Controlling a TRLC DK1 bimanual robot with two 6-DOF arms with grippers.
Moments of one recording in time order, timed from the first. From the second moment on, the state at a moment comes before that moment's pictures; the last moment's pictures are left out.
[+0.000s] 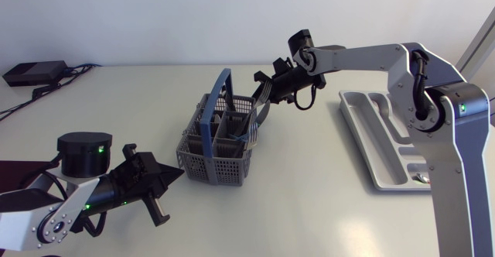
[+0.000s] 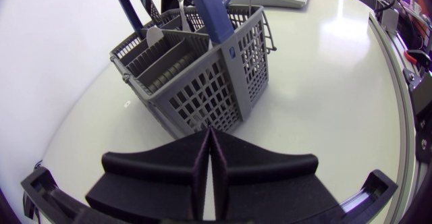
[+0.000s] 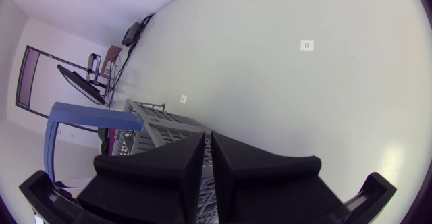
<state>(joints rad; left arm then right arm) -0.30 1.31 0.31 0.34 0.35 0.65 0.28 2.42 1.94 -0.49 -0.71 0.32</state>
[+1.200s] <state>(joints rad) -0.11 1.32 0.27 0.38 0.40 0.66 0.29 2.12 1.42 -0.38 -0.80 0.28</state>
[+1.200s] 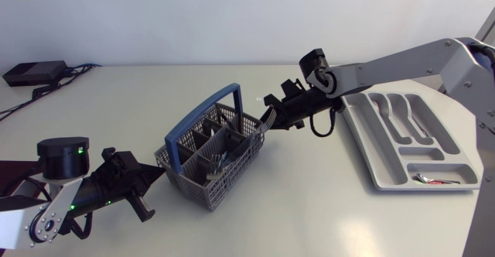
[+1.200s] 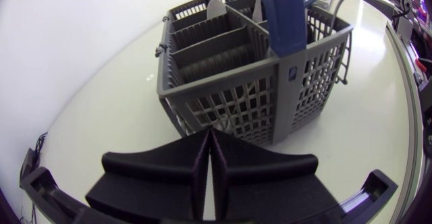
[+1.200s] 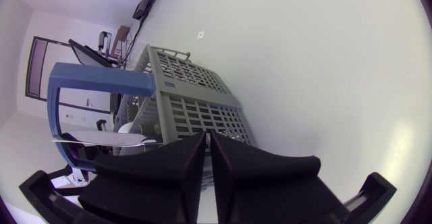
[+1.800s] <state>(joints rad) -0.10 1.51 0.43 0.42 0.43 0.60 0.26 1.87 1.10 -0.42 -0.83 0.15</state>
